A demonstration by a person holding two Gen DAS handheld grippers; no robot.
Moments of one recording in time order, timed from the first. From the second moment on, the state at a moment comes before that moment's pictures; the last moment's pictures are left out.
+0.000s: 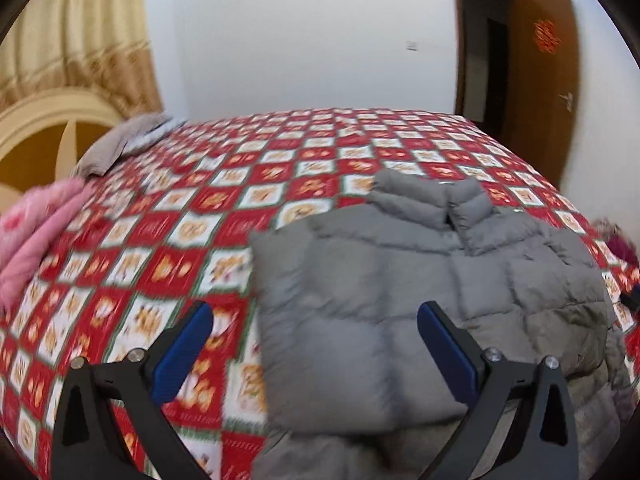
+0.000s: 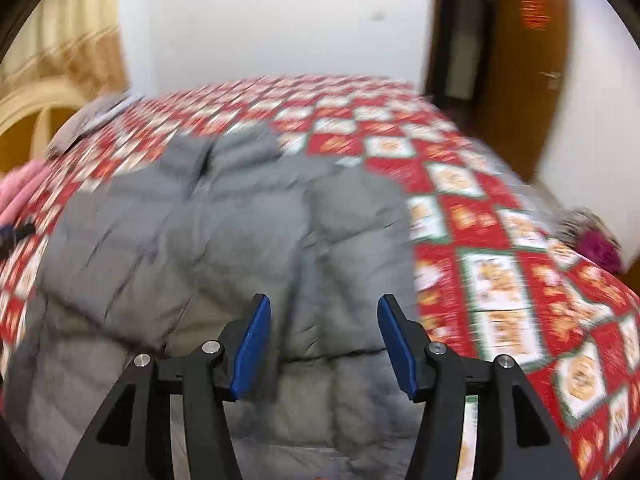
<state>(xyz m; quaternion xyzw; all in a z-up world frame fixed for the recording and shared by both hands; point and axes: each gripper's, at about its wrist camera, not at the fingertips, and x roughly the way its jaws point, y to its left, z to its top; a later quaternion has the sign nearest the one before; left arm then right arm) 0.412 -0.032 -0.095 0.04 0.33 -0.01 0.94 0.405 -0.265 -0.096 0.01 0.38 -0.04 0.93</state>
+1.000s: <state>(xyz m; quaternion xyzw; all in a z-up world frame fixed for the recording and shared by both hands) 0.456 -0.068 -0.189 0.04 0.42 -0.03 0.91 0.473 -0.183 -0.179 0.02 0.41 0.04 0.91</state>
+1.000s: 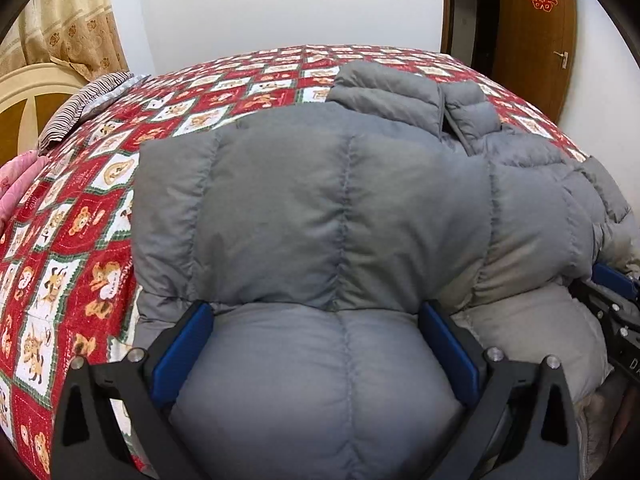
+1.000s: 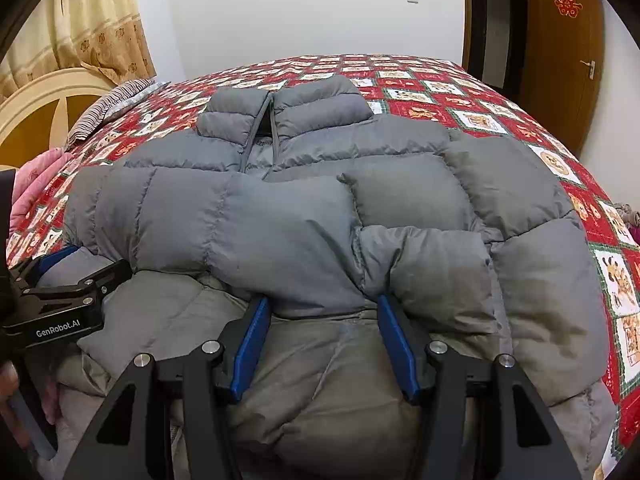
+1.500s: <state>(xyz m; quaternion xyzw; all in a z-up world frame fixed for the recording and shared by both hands) 0.458 -0.068 -0.193 0.04 0.42 -0.03 0.91 0.470 -0.175 -0.183 0.00 0.40 0.03 0.91</state>
